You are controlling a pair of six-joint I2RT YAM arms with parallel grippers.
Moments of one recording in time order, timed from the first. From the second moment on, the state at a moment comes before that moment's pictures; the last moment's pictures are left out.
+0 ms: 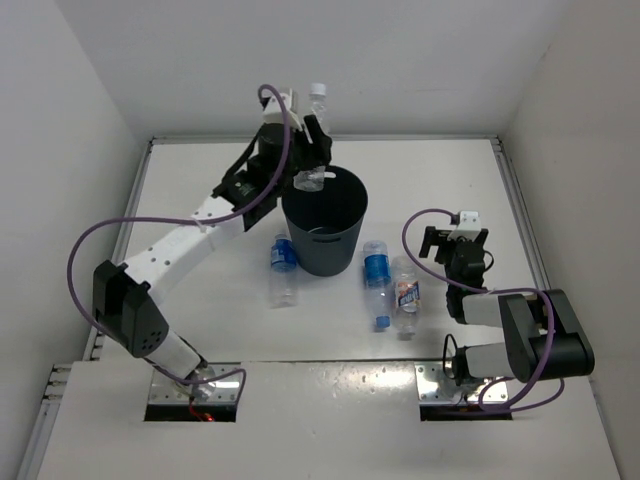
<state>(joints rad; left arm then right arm) -0.61 1.53 1.47 -0.07 -0.33 -0.47 0.07 1.36 0.15 0.97 0.18 0.02</state>
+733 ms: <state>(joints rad) -0.72 1.53 1.35 -0.04 -0.36 -0.45 0.07 1.36 0.15 0.97 0.18 0.02</state>
